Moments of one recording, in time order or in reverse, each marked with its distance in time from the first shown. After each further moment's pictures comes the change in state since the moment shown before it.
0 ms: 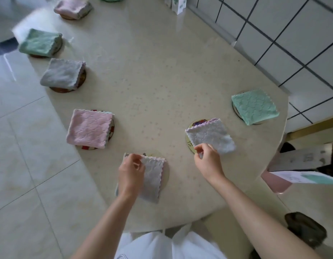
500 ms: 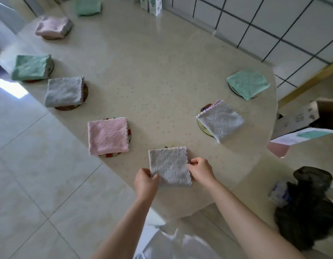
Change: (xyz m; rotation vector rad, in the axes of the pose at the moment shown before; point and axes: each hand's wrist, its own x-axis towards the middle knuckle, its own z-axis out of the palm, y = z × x) left_hand 0.007 -0.070 -0.058 0.059 -0.366 -0.231; right_hand -0.092 -0.078 0.094 0.304 -0.093 0.610
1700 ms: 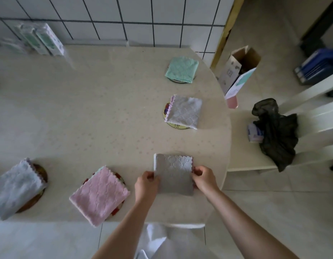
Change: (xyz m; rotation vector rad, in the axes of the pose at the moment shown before) left_hand 0.086 0.057 -0.039 0.352 -0.448 0.497; right_hand -0.043 0.000 0.063 0.497 0.457 0.319
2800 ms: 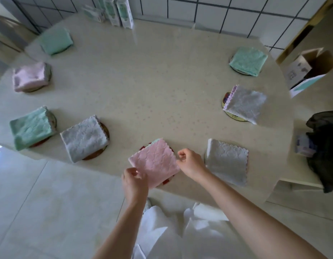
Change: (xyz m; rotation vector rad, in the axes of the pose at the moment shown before) left_hand -0.029 -0.117 -0.141 -0.170 0.494 -0.215; right_hand -0.084 -0.092 0.154 -0.415 -0.330 -0.439
